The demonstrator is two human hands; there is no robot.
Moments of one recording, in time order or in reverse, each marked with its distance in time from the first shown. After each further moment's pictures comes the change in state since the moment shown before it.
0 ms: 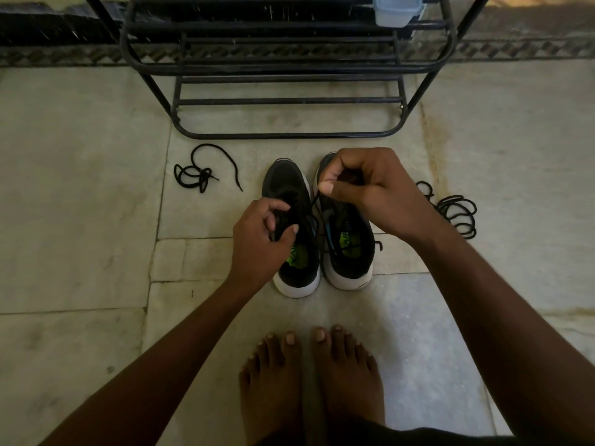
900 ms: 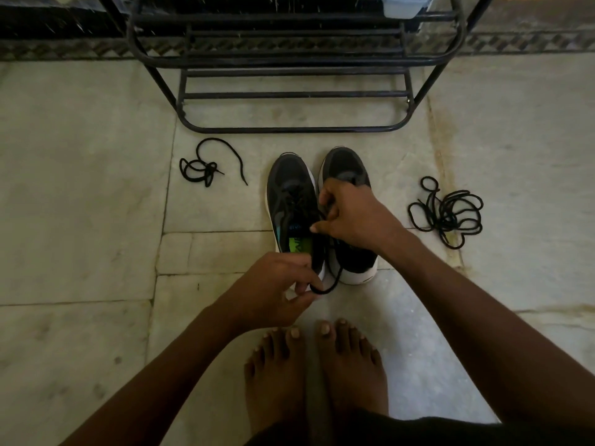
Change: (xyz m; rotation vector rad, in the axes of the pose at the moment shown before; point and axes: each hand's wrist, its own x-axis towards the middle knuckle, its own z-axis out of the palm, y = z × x) left_hand -0.043 0.019 -0.032 0.137 -0.648 0.426; right_hand 0.002 0.042 0.048 -0.389 -0.175 0.404
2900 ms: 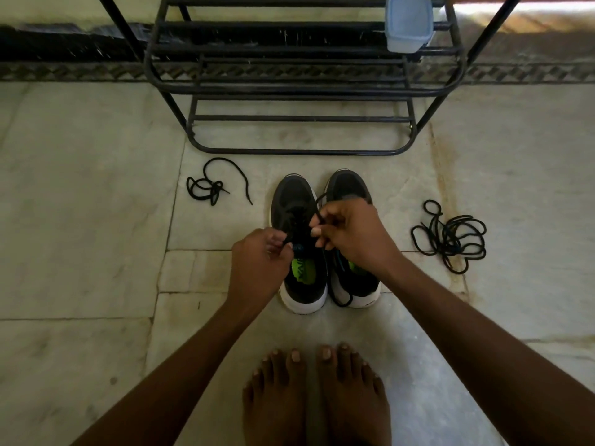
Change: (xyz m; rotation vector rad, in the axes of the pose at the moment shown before) left_hand 0.033 -0.036 0.003 -0.077 0.647 -0.660; right_hand 0.003 -0.002 0.005 0.388 0.134 -0.115
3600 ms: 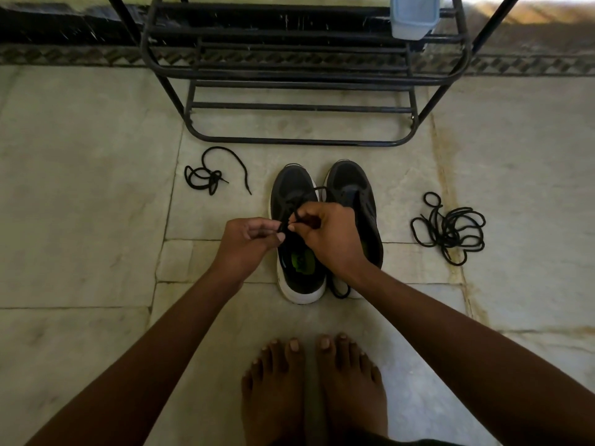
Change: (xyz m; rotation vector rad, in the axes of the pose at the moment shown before) left_hand 0.023 -0.028 -0.012 -0.423 -0.232 -0.315; right_hand 0.005 0.013 0.050 -0.082 0.210 -0.213
